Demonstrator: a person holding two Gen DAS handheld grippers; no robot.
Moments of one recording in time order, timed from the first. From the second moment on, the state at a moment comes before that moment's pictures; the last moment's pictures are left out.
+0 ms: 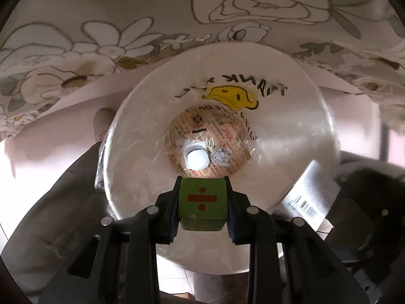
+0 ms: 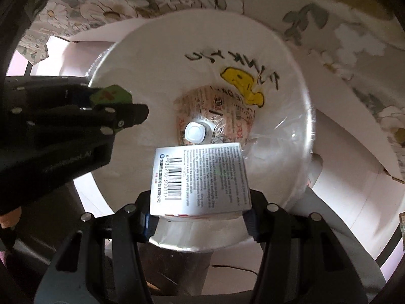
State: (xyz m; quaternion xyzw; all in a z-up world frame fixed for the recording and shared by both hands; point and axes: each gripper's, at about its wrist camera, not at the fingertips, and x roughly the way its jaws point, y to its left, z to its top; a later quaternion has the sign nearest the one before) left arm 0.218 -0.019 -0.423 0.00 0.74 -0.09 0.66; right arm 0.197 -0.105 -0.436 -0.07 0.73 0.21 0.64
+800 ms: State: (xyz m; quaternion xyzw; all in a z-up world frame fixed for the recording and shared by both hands) left arm 0.226 -0.029 -0.455 0.03 0.75 -0.08 0.65; right arm 0.206 -0.097 -0.472 -0.06 0.75 0.22 0.63
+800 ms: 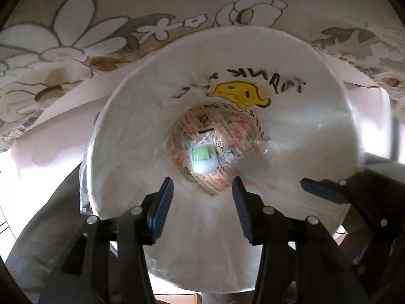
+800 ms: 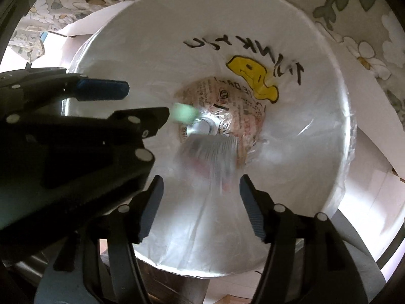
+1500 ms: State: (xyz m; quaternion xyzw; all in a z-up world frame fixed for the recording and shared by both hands) left arm 0.217 -0.020 -0.438 0.04 0.74 -0.06 0.67; right arm 0.191 -0.106 -0.453 -0.08 0.74 0.20 0.64
